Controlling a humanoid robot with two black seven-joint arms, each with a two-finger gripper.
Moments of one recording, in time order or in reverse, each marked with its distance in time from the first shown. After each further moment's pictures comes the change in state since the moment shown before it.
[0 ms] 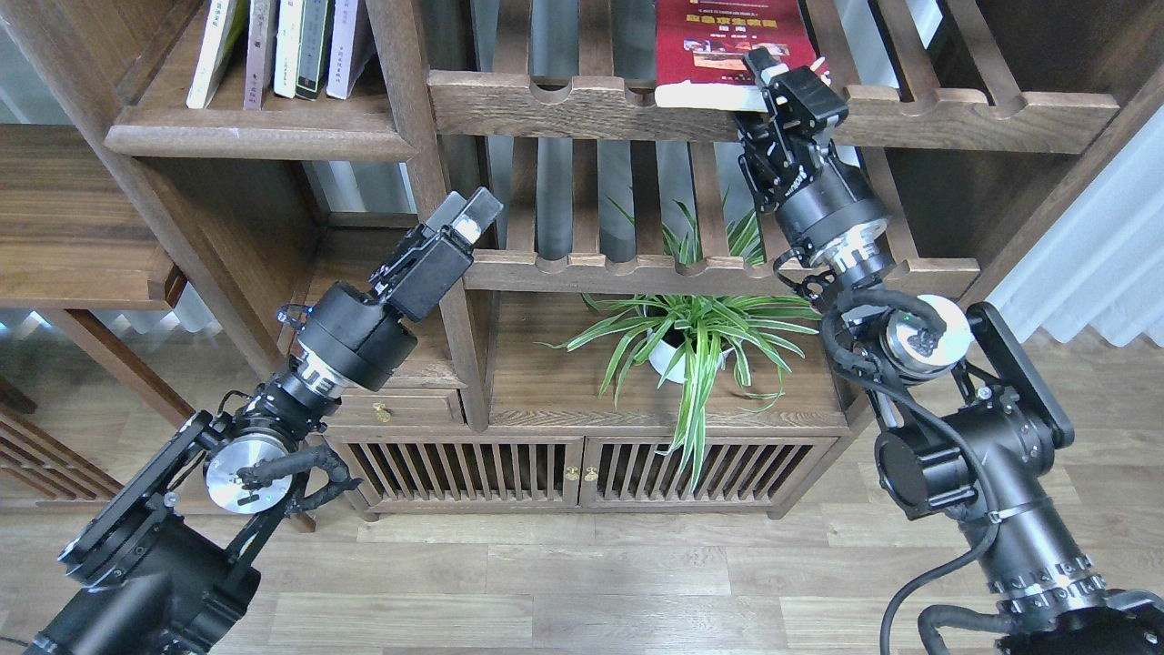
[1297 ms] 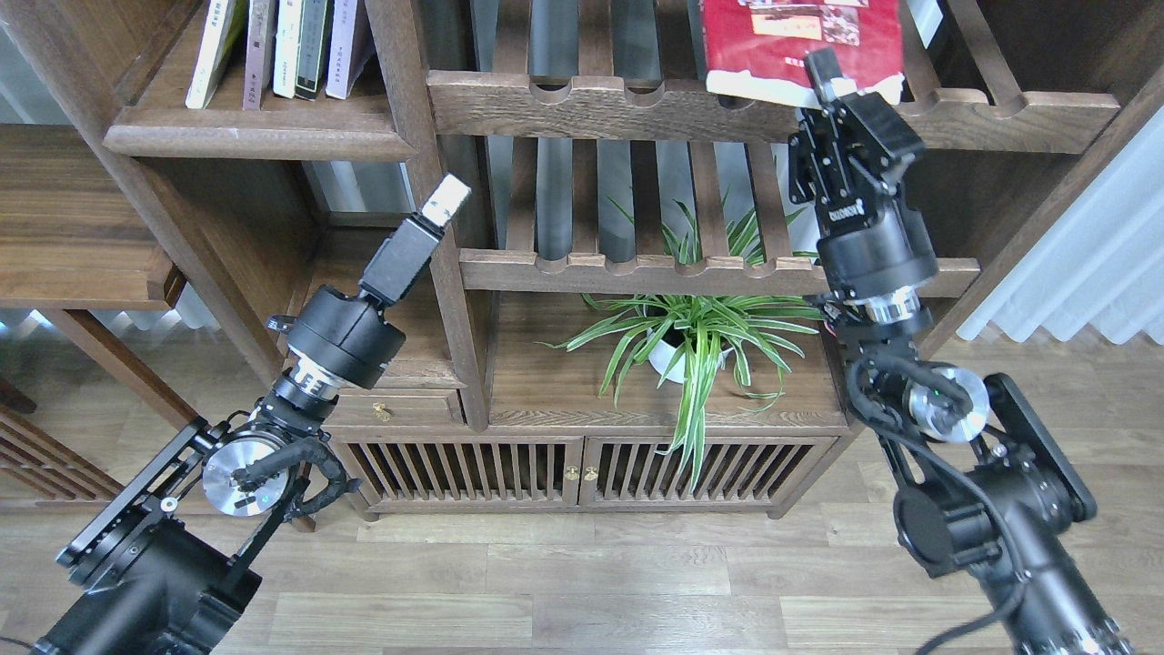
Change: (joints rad) left arm 0.009 0.011 0.007 0.019 -0.248 0.000 -0.002; right arm -0.221 -0.045 -0.002 0.150 0.118 0.440 -0.026
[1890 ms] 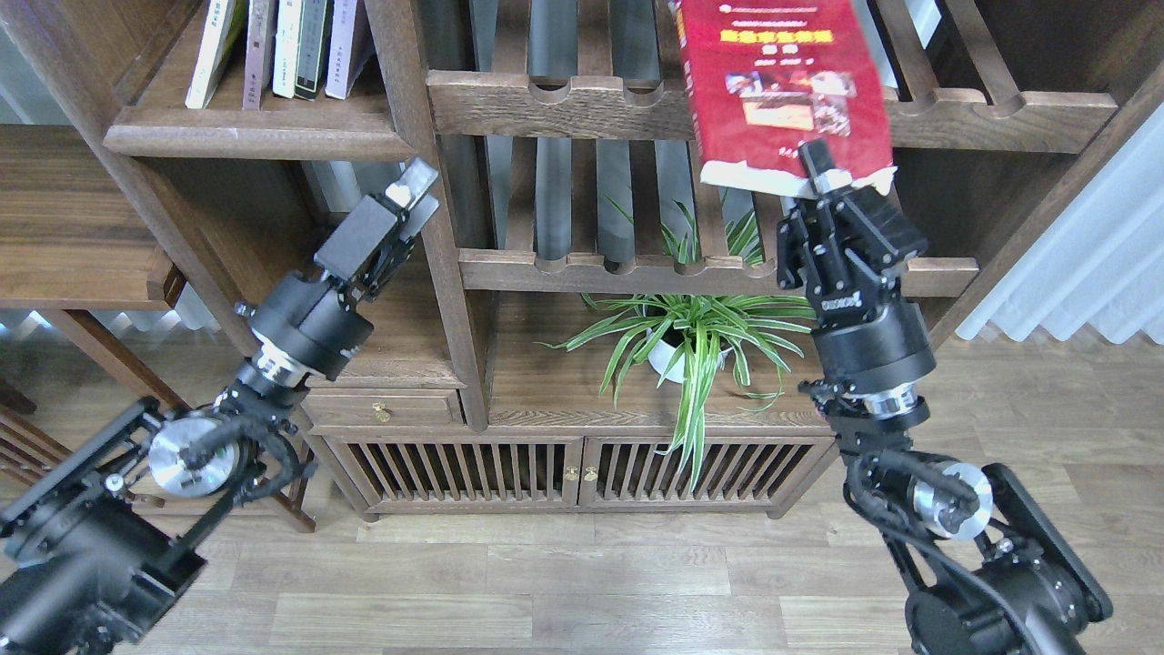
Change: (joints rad) left arm -0.177 0.163 0.106 -0.030 -0.419 0.000 0.107; right arm -0.182 0.001 -0.114 0.136 0.008 0.001 -0.002
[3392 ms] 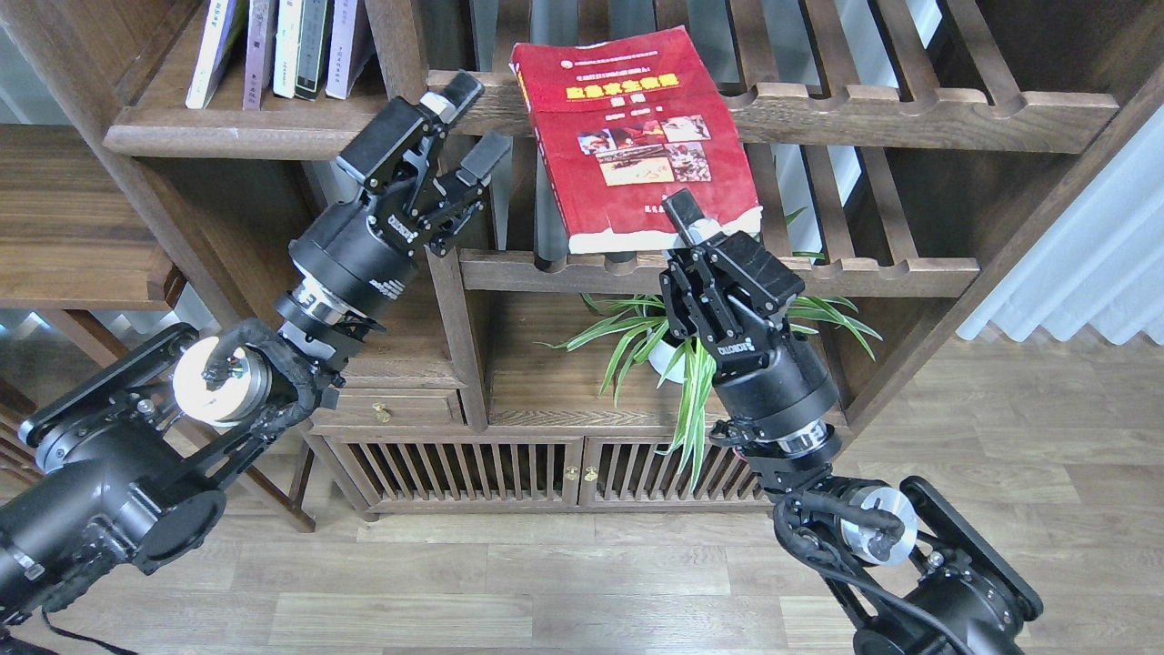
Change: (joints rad) left arm -0.118 0.026 0.210 0.000 -0.352 0.026 0.075; right arm 0.034 0.035 -0.163 0.012 -0.053 0.000 -0.004
